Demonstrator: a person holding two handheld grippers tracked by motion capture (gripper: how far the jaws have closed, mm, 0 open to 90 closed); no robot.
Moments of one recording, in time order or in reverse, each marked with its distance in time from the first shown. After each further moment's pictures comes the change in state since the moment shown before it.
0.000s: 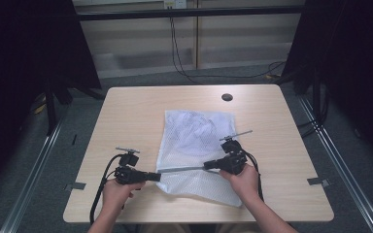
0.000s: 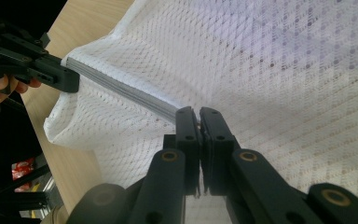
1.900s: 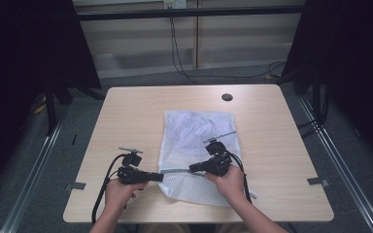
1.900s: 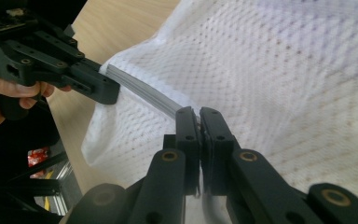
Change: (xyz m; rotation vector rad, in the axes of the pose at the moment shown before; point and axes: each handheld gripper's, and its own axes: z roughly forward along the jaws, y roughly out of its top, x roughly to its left) left arm -0.003 0.002 0.006 0.009 -0.017 0.021; right arm 0.030 0.009 0.028 0.030 0.059 -0.031
